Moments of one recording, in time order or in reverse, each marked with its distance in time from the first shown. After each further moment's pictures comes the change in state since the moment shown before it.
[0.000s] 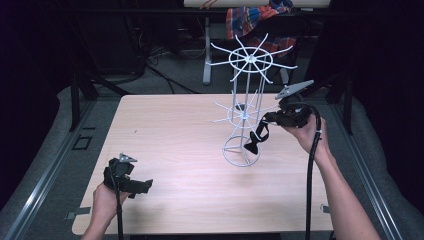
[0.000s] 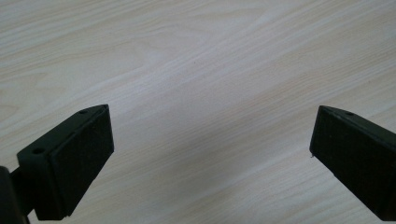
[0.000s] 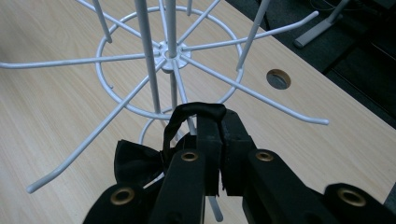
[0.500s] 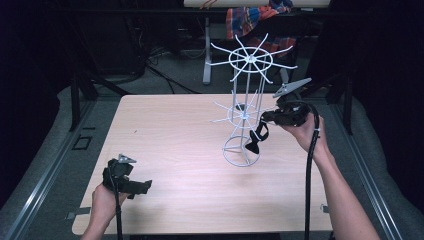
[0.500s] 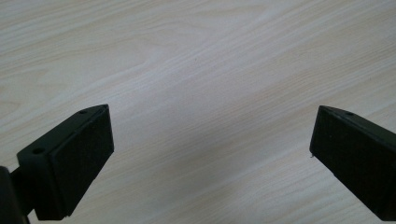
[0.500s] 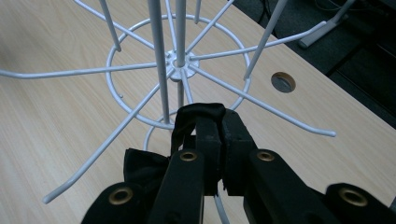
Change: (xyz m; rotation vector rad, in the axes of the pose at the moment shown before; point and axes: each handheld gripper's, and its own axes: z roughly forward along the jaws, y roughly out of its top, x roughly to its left) left arm 0.001 -0.002 -0.001 0.001 0.004 -0.003; right arm 0.003 0.007 0.000 0.008 0.017 -0.004
